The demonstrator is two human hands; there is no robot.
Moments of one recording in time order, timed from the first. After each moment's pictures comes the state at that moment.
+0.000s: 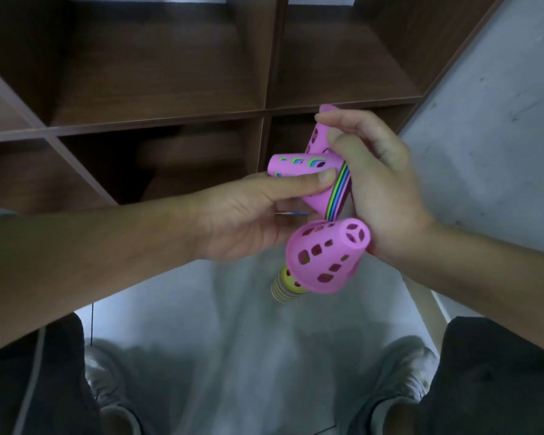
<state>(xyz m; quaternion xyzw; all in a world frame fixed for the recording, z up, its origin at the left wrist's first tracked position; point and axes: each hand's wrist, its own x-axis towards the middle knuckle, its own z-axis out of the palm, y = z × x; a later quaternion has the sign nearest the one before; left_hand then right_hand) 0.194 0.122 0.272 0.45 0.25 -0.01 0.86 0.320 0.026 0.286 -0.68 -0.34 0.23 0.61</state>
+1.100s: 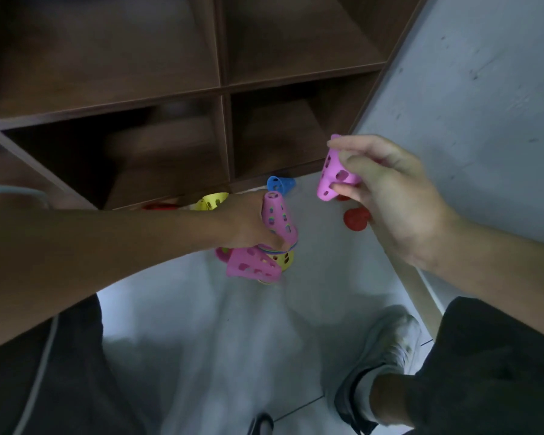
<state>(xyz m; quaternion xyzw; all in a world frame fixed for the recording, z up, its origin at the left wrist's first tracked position) 0.233 0.103 0.199 0.84 0.29 -0.15 0.43 0.364 -0.044 0.260 -0.71 -0.23 0.30 0.60</state>
